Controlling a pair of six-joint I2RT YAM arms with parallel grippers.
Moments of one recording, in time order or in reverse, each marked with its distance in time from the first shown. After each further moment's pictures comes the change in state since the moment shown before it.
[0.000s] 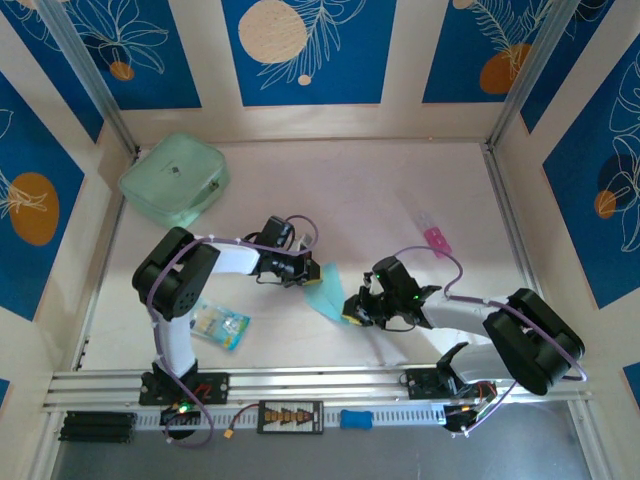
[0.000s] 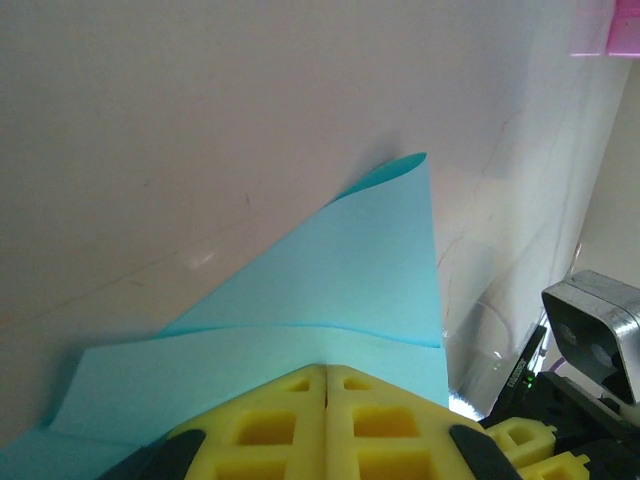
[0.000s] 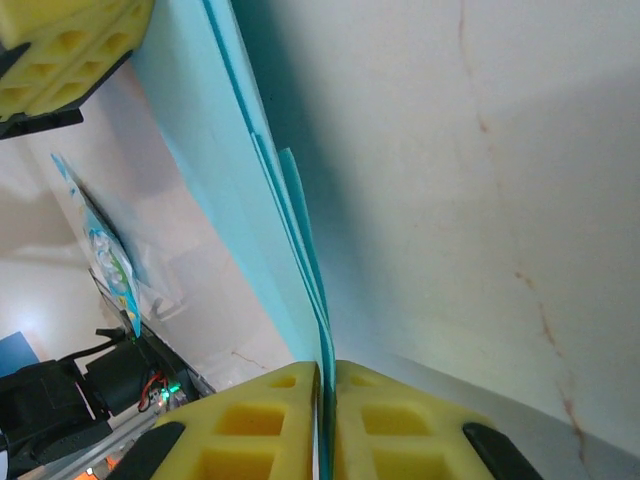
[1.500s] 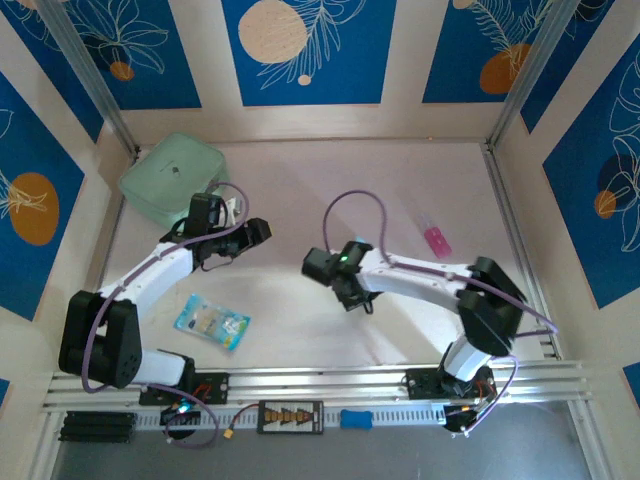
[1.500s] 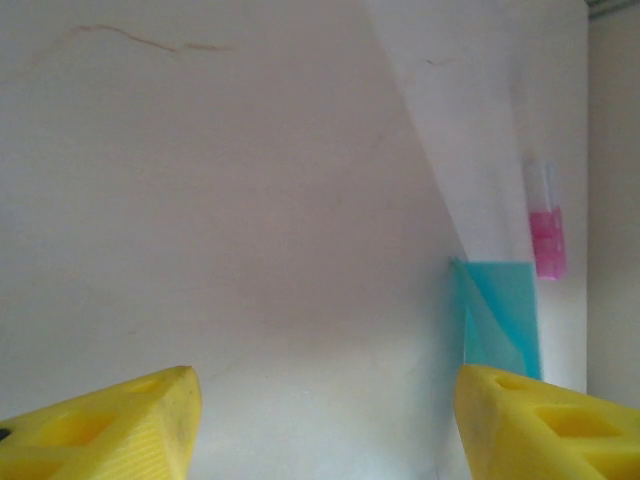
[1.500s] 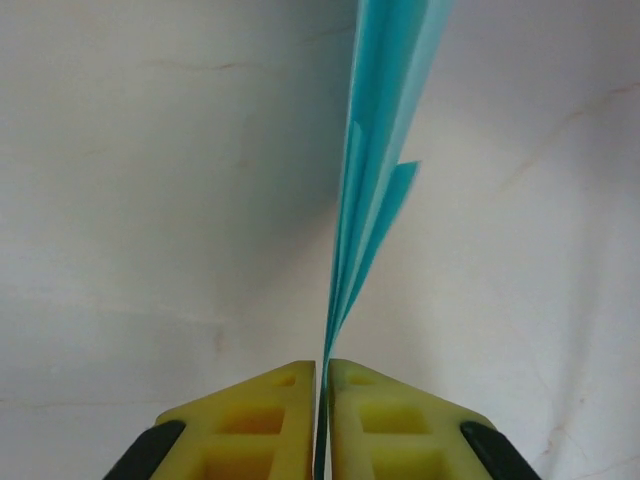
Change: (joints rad) left arm 0.327 -0.531 -0.081 -0.295 -0.230 0.131; right arm 0.396 0.352 0.824 -1.209 0.951 -0.476
